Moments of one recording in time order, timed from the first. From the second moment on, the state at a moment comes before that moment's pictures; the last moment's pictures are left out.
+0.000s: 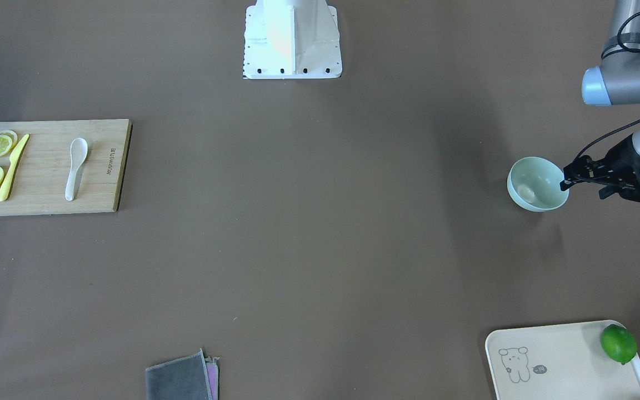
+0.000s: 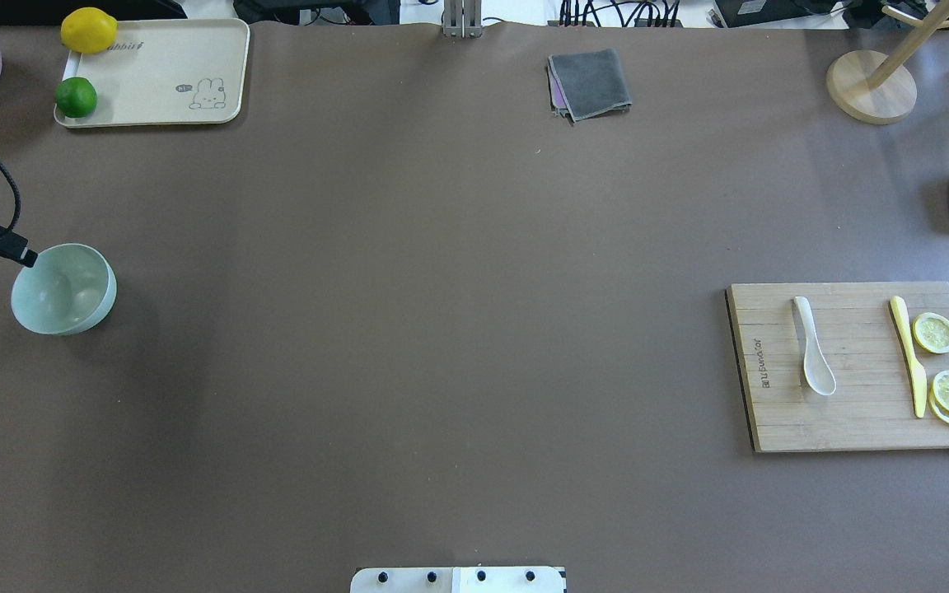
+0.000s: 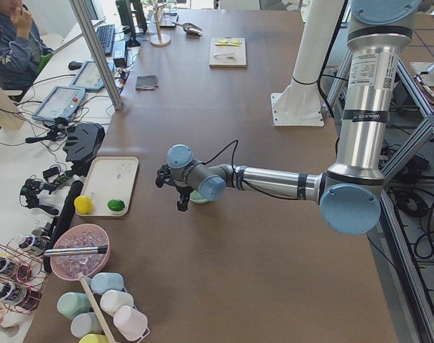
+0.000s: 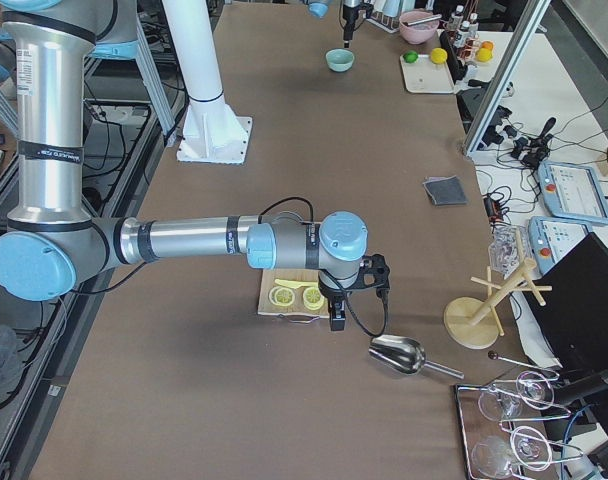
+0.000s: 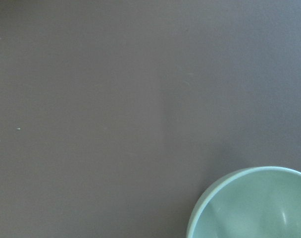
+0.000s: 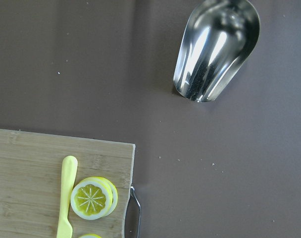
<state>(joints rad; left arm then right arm) -1.11 -1.64 -1.52 -2.08 -2.32 -0.46 1.55 -1.65 1.75 -1.63 2.41 -0.06</state>
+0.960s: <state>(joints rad) -1.08 -1.66 -1.54 -2.11 -2.32 -0.52 1.53 -1.63 1.74 -1.62 2.43 -0.07</state>
